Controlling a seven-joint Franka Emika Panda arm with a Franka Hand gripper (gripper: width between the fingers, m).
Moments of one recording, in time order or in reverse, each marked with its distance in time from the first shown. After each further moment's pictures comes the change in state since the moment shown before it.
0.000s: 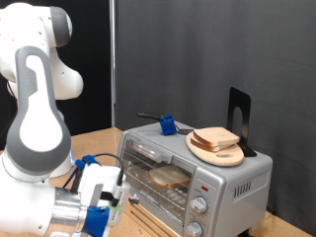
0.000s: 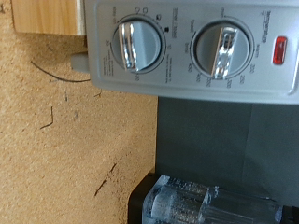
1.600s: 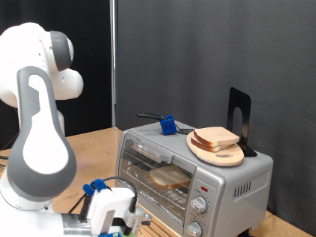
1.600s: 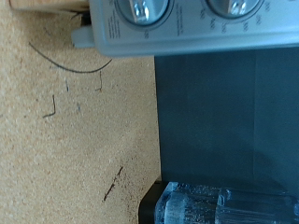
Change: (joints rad) arm 0.033 0.231 0.000 0.348 -0.087 -0.112 0.230
